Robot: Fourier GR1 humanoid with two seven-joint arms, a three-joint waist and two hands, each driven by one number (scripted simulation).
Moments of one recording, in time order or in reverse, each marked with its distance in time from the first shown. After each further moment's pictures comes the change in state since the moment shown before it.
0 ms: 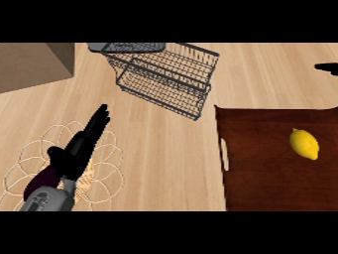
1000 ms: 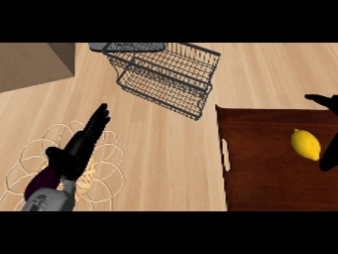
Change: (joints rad) left arm 0.019 -0.048 0.061 -0.036 -0.062 -0.047 0.032; right arm 0.186 0.191 -0.043 -0.017 0.328 -0.053 0.070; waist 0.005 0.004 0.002
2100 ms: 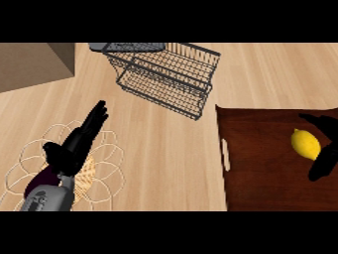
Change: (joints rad) left arm -0.013 -0.055 0.101 0.010 -0.082 -0.079 0.020; right arm 0.090 0.169 -0.110 0.199 0.325 -0.035 -0.241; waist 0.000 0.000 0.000
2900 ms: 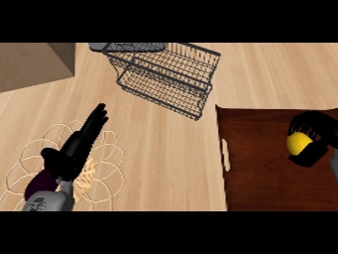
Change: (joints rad) left arm 0.041 -0.031 0.023 -0.054 -0.036 -0.030 0.016; right arm -0.021 0.093 -0.075 0.078 0.099 -0.152 -0.228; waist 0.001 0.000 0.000
